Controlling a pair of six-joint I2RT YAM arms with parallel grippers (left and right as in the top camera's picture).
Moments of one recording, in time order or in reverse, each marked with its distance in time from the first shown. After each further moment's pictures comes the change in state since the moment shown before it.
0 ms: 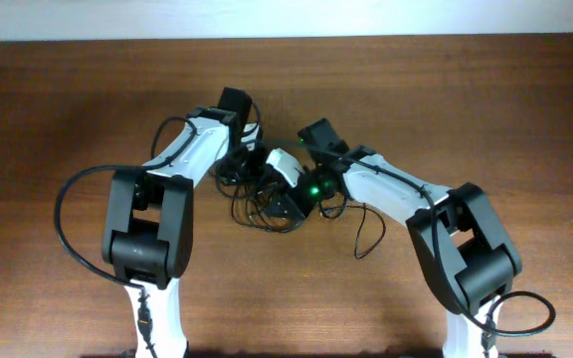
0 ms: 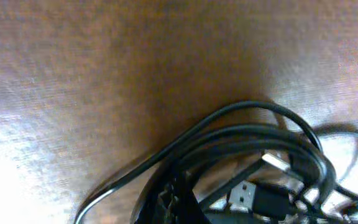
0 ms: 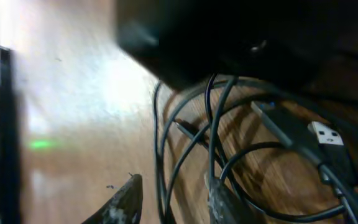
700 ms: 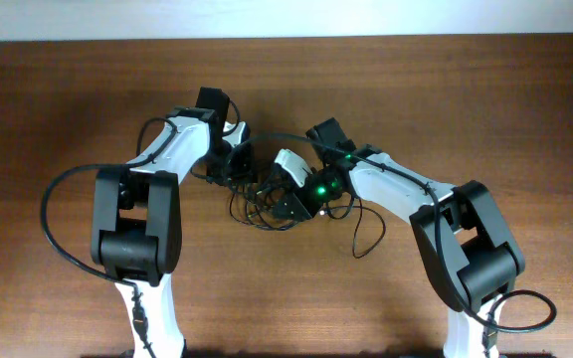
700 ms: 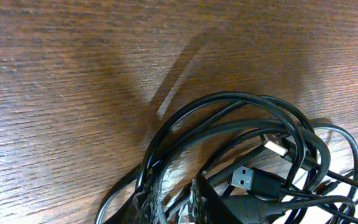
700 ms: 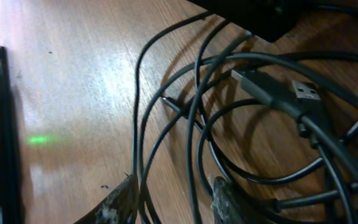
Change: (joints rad) left arm 0.076 0.003 -0.025 0.018 0.112 0.025; right arm -0.019 0.001 -0.017 -0.033 0.027 0.001
